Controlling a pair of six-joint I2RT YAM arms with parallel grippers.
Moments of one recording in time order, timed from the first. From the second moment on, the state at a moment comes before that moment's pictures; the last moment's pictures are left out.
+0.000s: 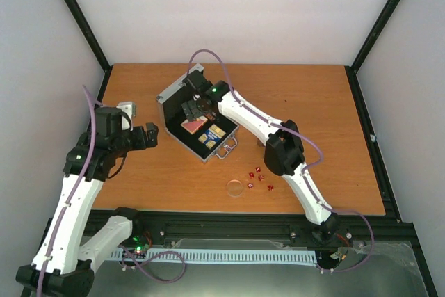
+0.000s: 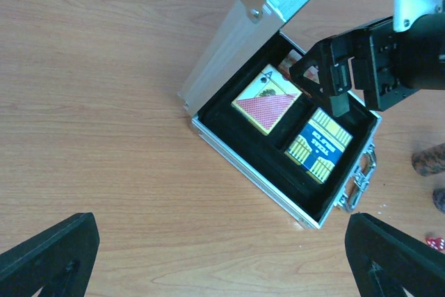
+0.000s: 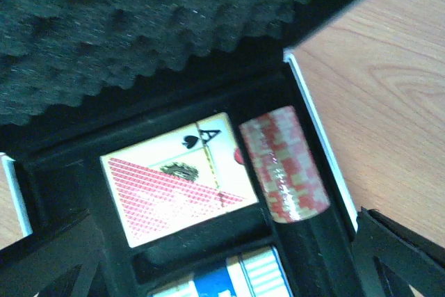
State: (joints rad) left arm -0.19 0.82 1.06 -0.97 0.03 -0.30; right arm 0.81 2.36 2.28 -0.91 0.17 0.23
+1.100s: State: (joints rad) left arm -0.19 1.24 1.09 -0.60 -0.18 -0.41; right arm 0.81 2.30 2.15 -0.90 0.05 0.23
